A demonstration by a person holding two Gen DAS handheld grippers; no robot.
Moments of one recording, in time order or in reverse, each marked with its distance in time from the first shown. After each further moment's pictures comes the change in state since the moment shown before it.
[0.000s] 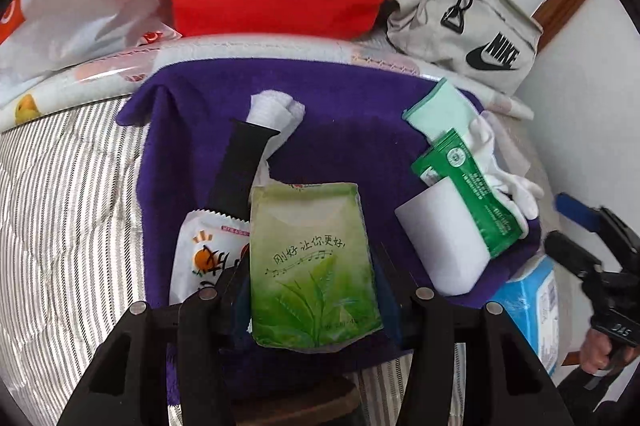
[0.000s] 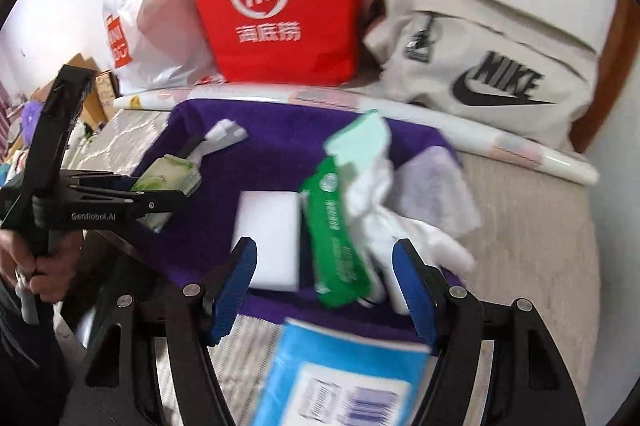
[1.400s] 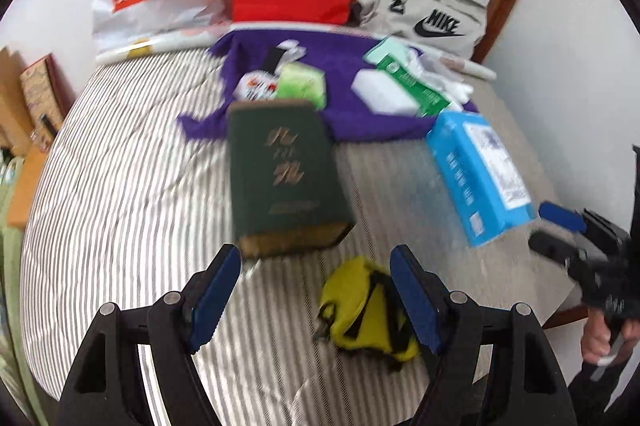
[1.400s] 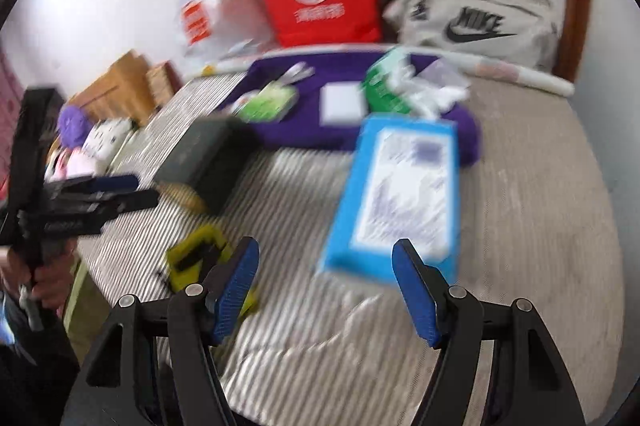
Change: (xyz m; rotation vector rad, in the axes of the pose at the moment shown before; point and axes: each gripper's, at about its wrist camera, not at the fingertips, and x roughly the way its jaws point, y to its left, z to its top) left arm -0.126 -0.027 -0.199 0.002 -0.138 0.111; right arm -0.106 0.050 -0.165 0.035 -0.029 0.145
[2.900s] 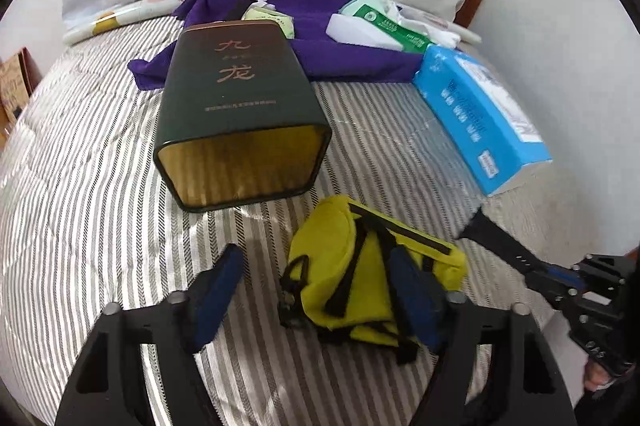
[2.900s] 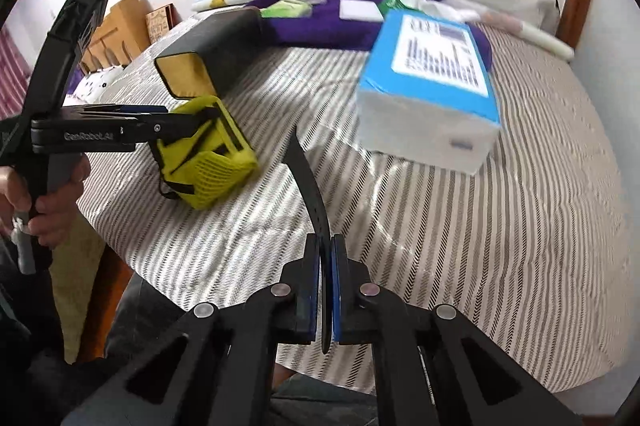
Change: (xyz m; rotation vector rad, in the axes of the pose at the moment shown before) left arm 0.054 -0.019 -0.037 0.080 0.014 -0.044; right arm 0.021 0.018 -0.089 -0.049 0.088 -0.075
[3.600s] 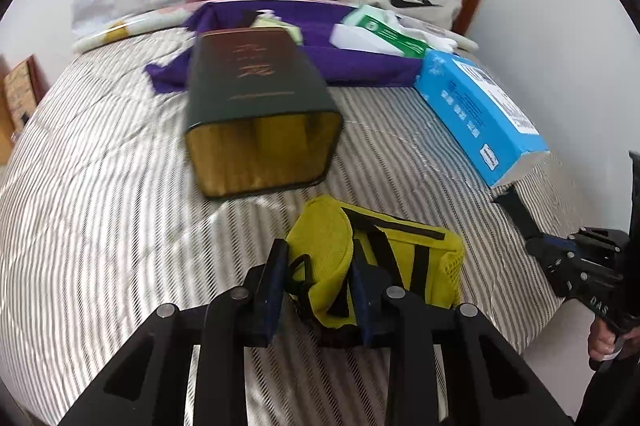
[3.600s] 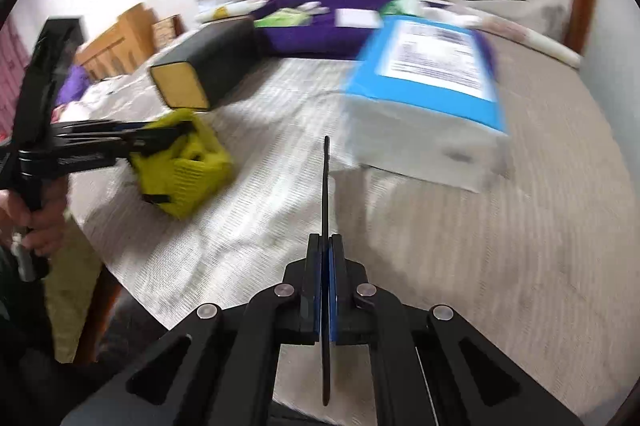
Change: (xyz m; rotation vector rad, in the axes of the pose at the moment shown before) left arm -0.017 0.013 -0.019 -0.003 -0.072 -0.005; right arm 0.007 -0.018 -0.005 -0.006 -0.065 -0.007
